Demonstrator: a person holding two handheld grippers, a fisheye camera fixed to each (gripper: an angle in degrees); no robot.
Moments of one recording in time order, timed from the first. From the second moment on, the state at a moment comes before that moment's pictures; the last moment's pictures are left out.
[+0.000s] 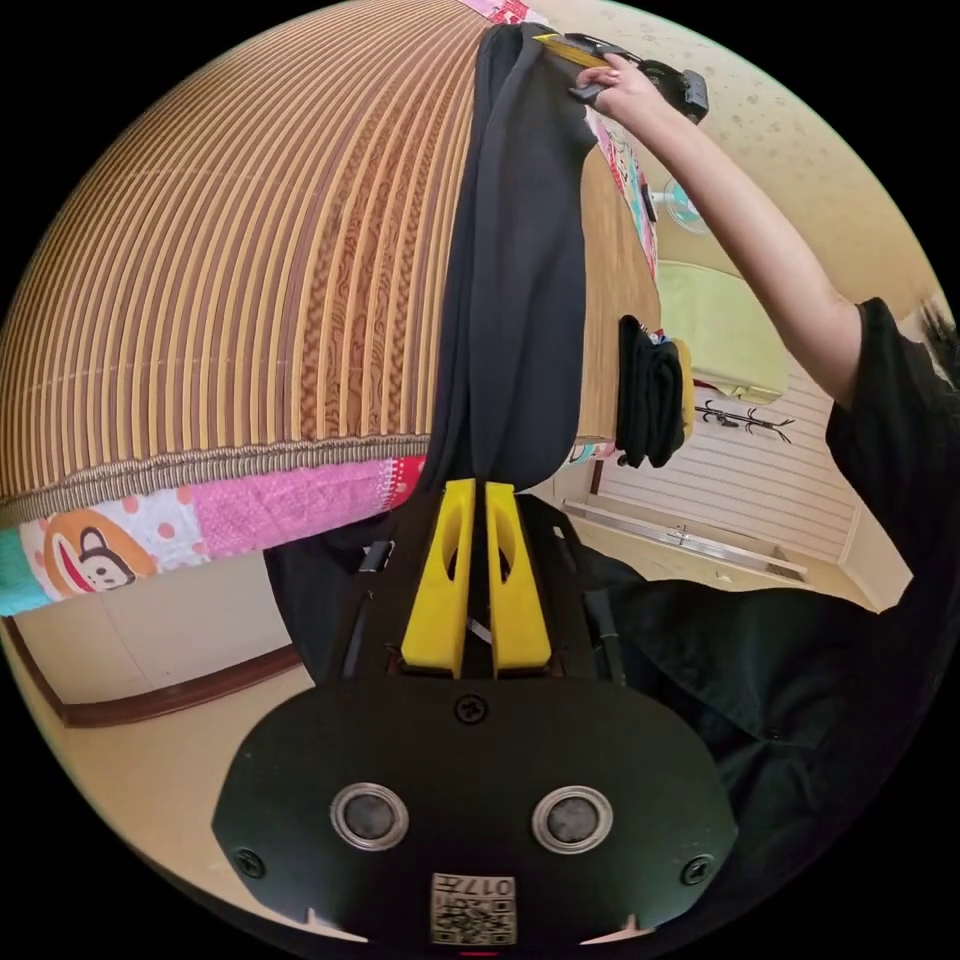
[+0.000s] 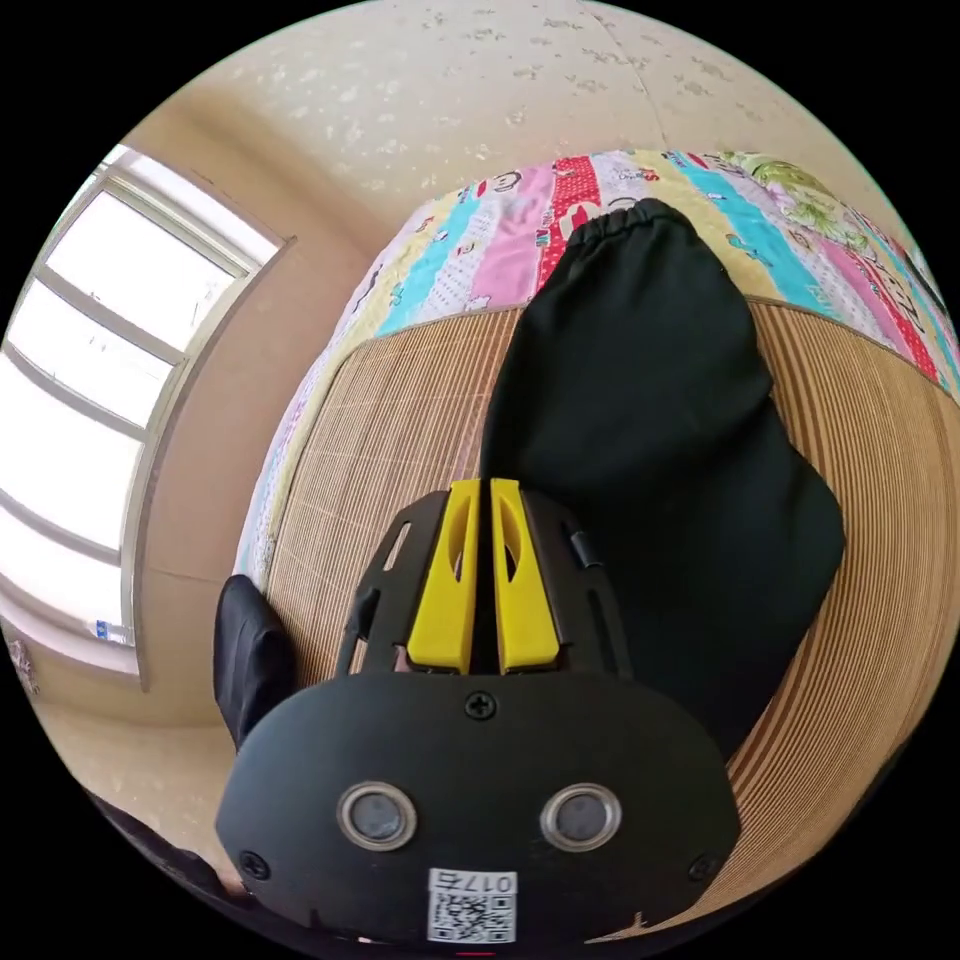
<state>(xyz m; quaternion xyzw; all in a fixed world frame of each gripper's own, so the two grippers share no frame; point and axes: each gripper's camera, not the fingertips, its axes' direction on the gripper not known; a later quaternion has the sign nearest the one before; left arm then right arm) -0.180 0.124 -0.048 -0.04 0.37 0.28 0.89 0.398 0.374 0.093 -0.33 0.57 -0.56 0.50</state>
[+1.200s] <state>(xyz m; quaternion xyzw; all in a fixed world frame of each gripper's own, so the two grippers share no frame) -0.117 0.097 -0.146 -0.03 0.61 0.38 0.69 0.215 0.277 -0.297 -0.58 0.32 -0.22 0.71</state>
